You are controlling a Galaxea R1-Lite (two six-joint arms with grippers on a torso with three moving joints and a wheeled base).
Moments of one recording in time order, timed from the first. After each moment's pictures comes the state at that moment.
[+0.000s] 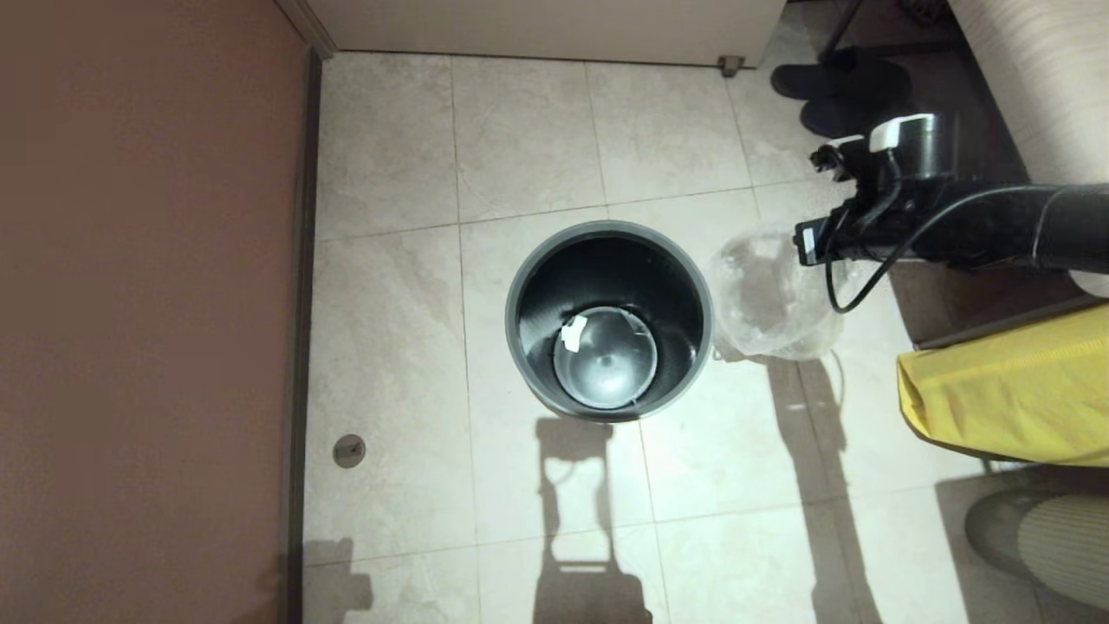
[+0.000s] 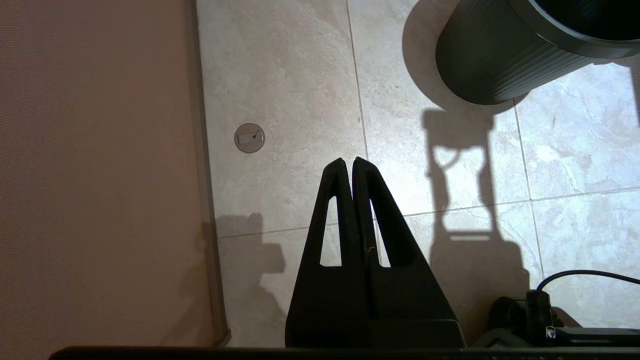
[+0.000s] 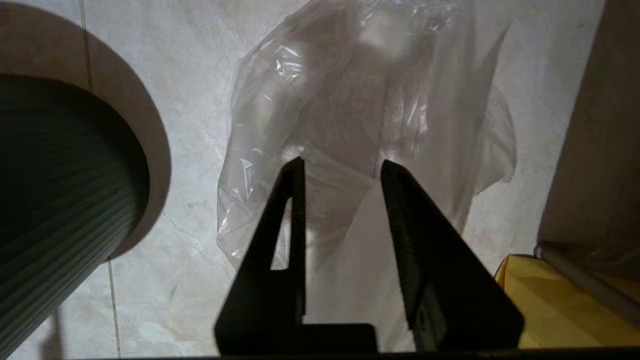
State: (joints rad) left arm 0.00 0.00 0.00 0.00 0.00 0.00; right arm 0.14 2.16 -1.95 0.10 -0.10 -0.15
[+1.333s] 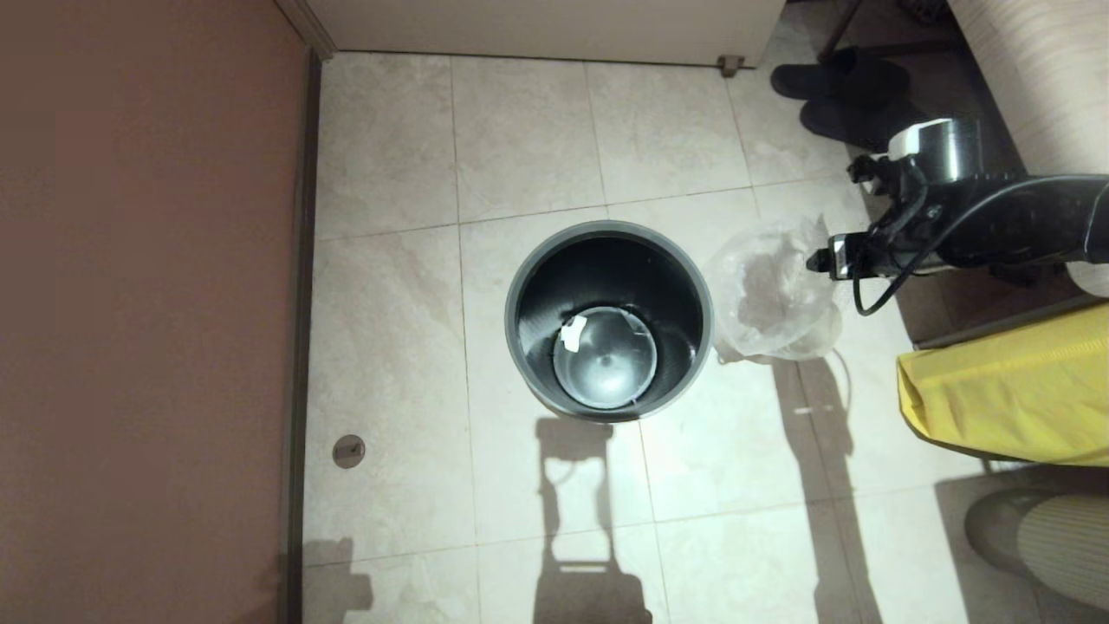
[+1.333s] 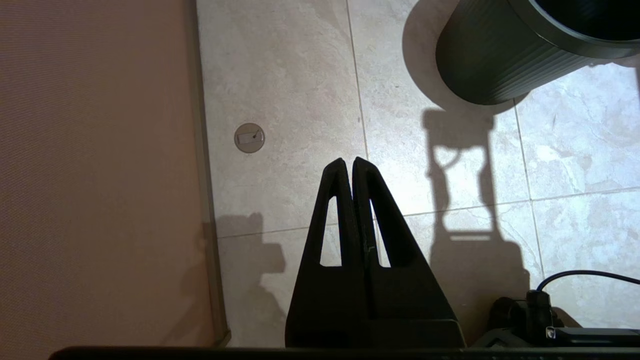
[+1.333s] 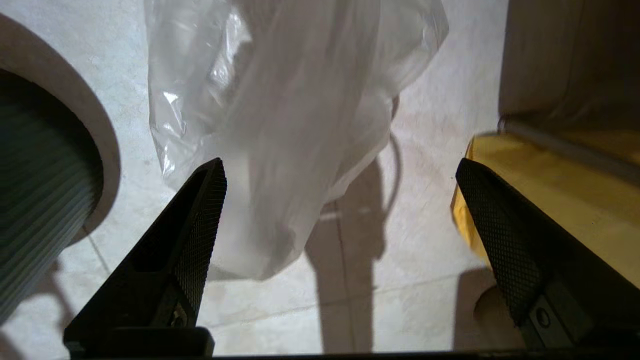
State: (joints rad) left arm 0.00 0.00 0.00 0.00 0.00 0.00; right arm 0.13 2.06 -1.84 0.25 -0.25 0.03
